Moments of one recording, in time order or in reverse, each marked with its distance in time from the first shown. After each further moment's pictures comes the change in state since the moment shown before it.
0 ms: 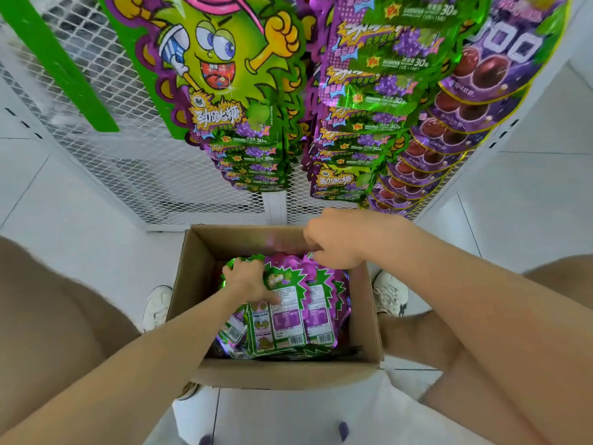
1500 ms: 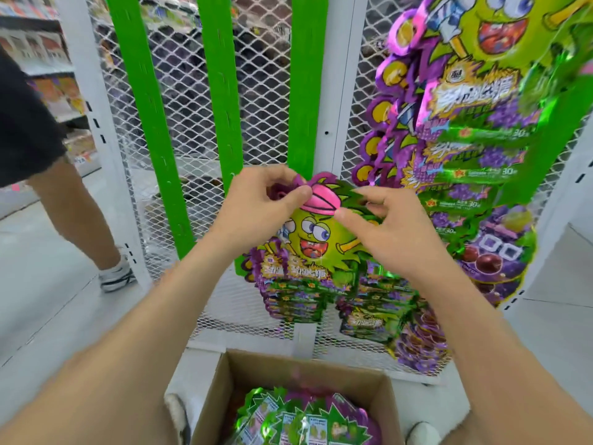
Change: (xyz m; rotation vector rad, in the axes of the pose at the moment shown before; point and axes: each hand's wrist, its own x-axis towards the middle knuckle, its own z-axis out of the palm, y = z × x) left_hand -0.176 0.029 -0.370 -0.717 0.972 0.671; right_hand -0.062 0.002 -0.185 0.877 1.164 -0.088
